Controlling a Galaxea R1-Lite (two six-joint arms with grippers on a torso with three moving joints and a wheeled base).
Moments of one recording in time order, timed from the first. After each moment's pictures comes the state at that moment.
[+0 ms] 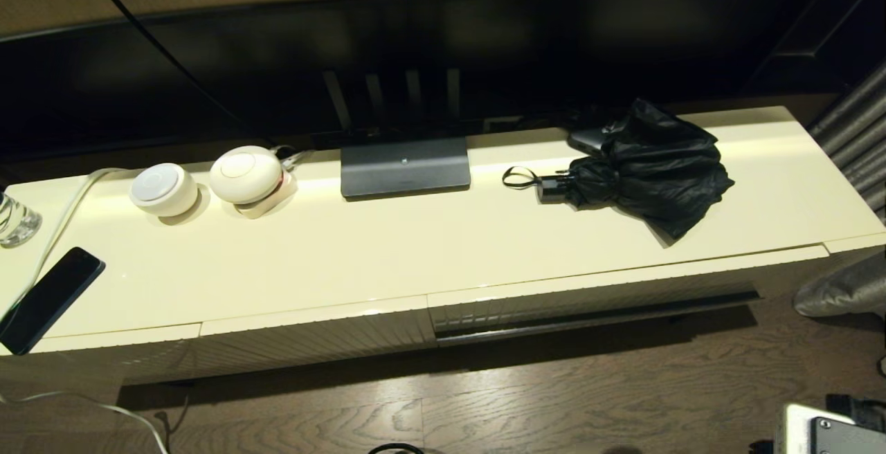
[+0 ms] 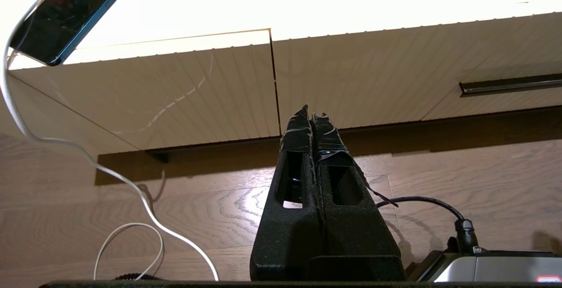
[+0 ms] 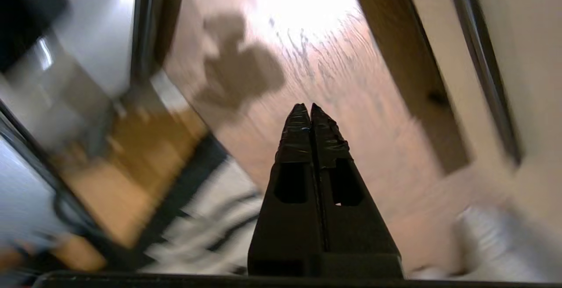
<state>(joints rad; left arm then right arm) 0.01 0.00 0.00 0.00 0.00 0.00 0.20 1.11 -0.39 0.11 0.12 -0.90</state>
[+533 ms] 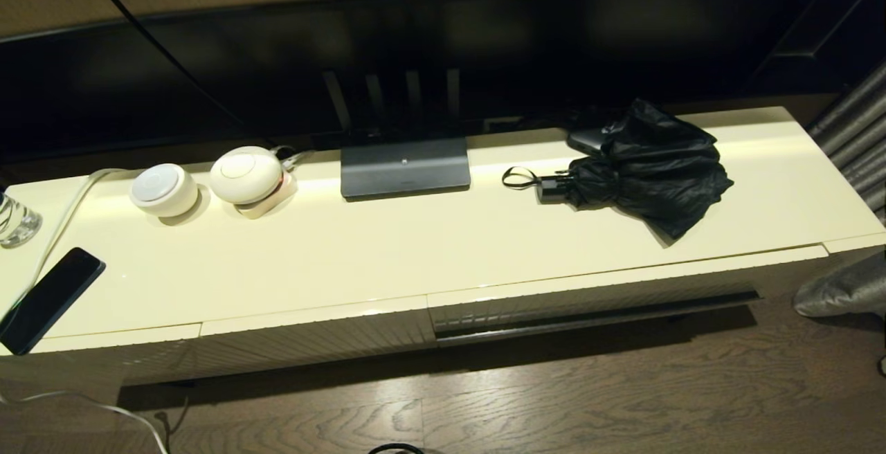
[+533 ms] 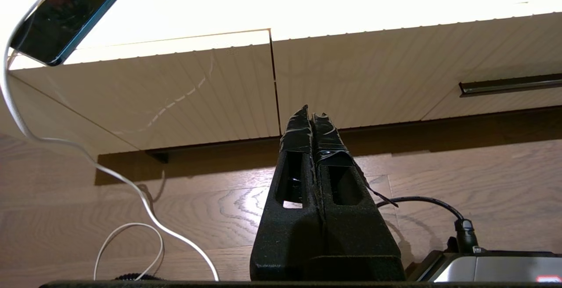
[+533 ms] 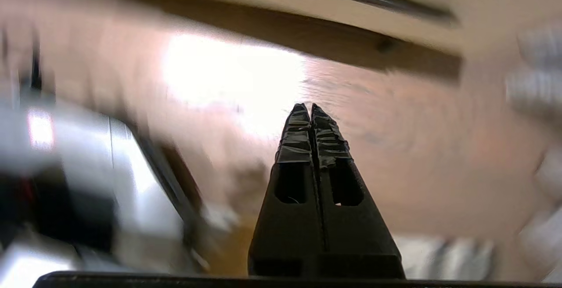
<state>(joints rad) 0.01 0.00 0.00 0.00 0.00 0.00 0.11 0.45 -0.28 0.19 -0.01 -0.19</state>
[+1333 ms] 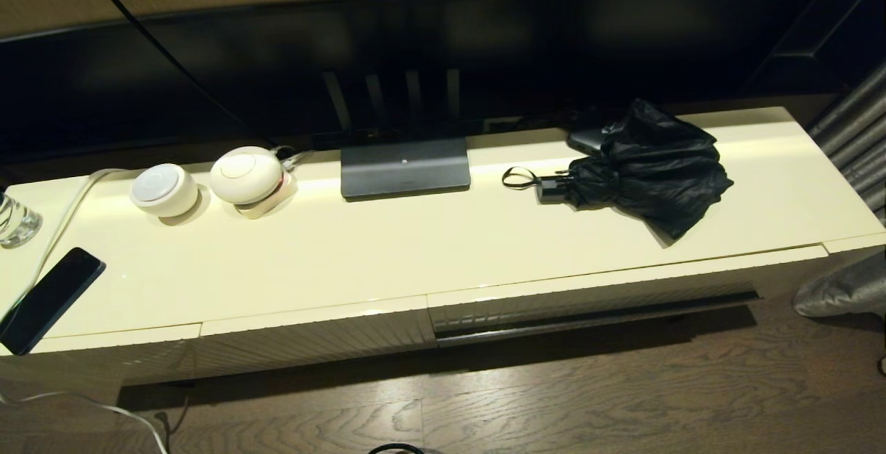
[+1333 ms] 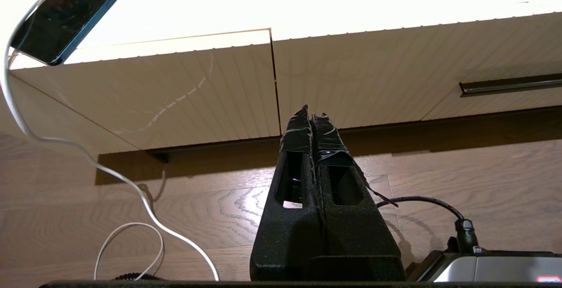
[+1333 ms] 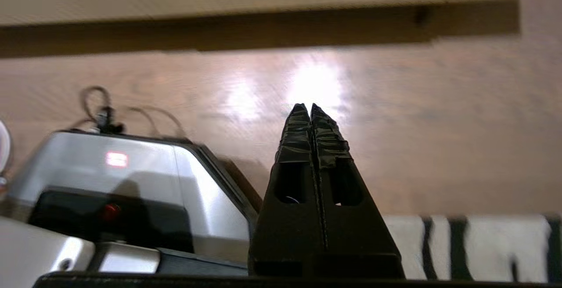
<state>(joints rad) 0.01 0.00 0.00 0.00 0.00 0.00 0.02 0.13 -0.20 0.35 0.12 0.05</state>
